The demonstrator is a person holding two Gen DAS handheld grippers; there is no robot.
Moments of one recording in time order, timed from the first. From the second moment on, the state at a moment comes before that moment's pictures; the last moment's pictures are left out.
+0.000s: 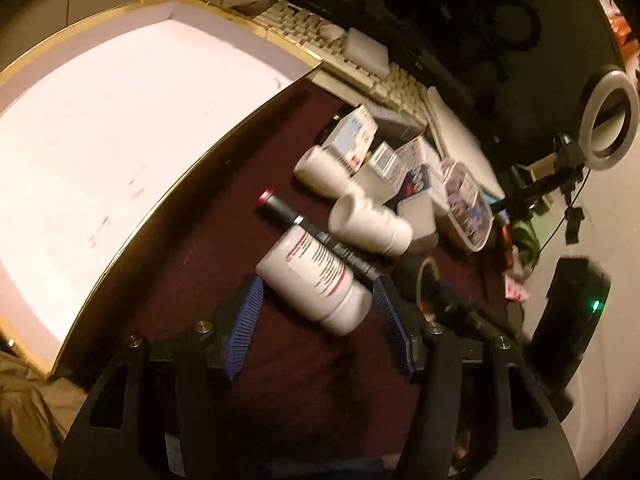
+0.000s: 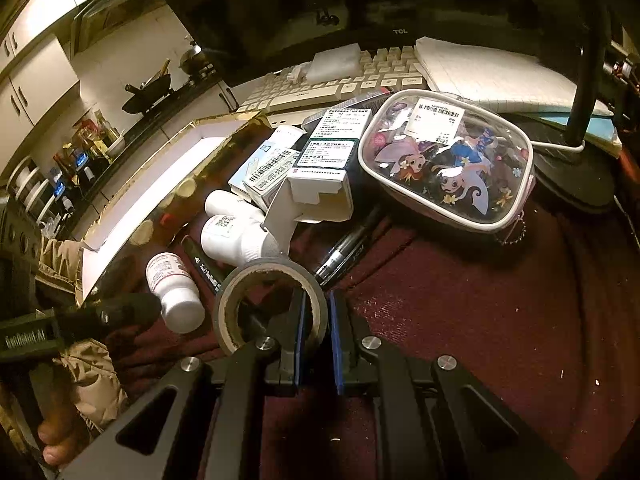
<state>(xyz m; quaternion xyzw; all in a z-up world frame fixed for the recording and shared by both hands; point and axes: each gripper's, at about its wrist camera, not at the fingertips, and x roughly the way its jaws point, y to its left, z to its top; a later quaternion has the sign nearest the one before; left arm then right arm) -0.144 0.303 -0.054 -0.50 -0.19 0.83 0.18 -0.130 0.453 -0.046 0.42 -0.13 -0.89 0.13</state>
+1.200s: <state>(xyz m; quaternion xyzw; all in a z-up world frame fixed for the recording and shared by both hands) -0.040 0.215 0.026 -0.38 -0.18 0.90 0.13 -0.074 0.437 0.018 0.37 -0.15 -0.90 0.16</state>
